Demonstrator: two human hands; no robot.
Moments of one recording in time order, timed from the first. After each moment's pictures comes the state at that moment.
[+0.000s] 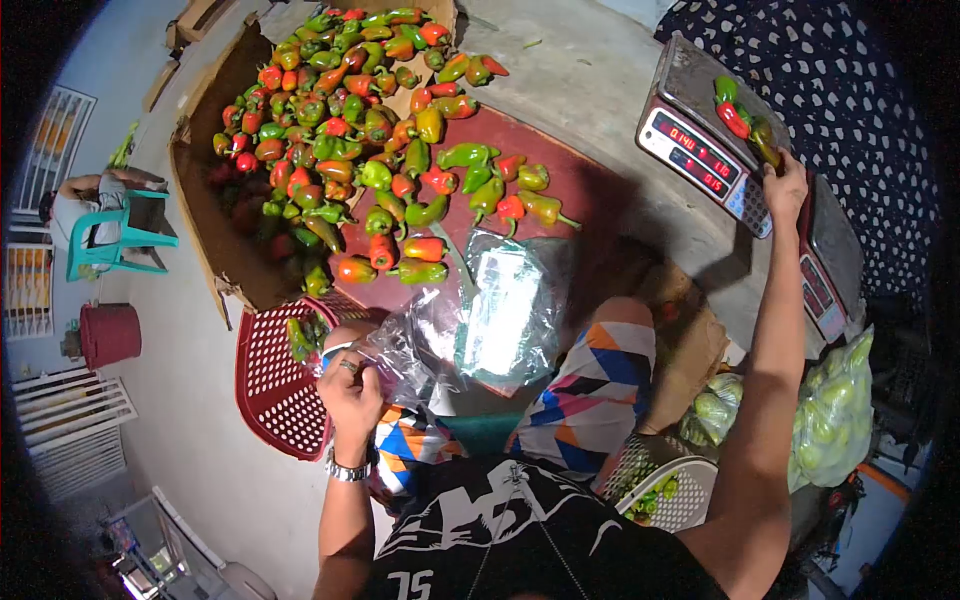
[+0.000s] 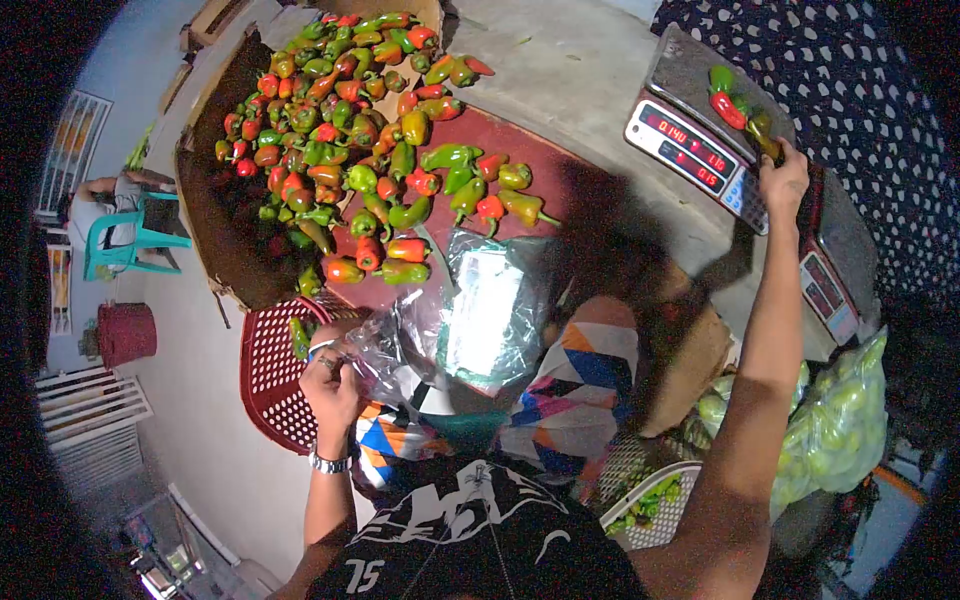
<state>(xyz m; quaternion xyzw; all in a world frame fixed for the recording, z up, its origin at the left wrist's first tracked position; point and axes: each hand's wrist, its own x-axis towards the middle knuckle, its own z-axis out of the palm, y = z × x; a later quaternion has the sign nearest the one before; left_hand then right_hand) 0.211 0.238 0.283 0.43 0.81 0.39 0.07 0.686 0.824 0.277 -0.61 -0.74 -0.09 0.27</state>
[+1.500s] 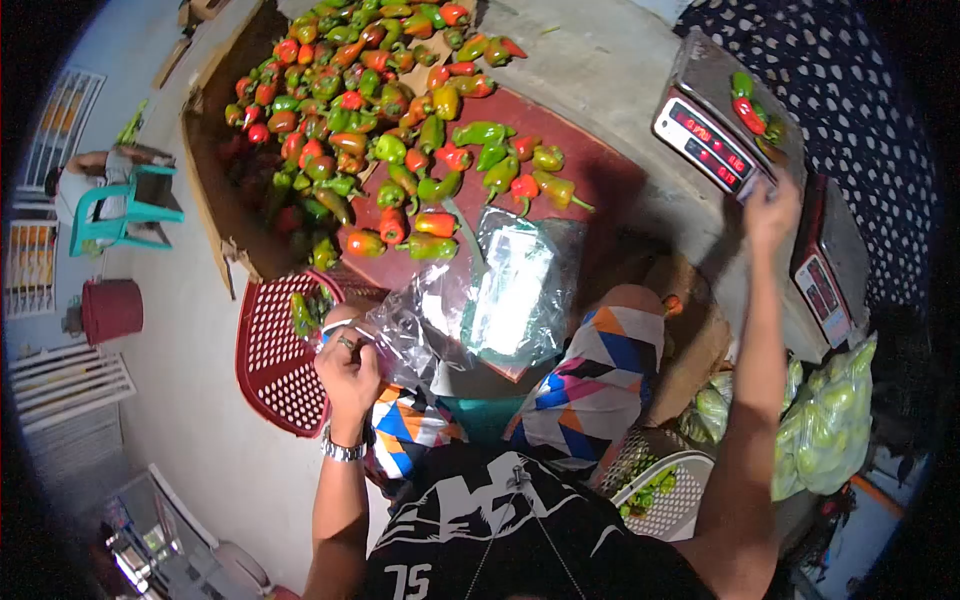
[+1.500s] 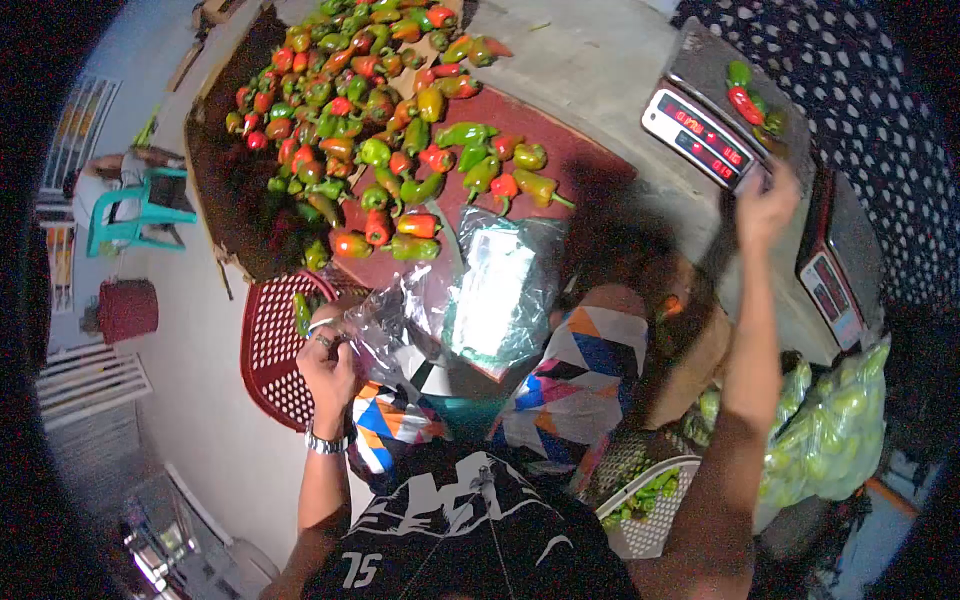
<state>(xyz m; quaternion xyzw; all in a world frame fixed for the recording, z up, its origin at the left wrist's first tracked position) 0.210 0.226 0.285 0.43 0.82 0.38 0.06 0.635 0.725 0.257 -0.56 -0.74 -0.10 0.36</state>
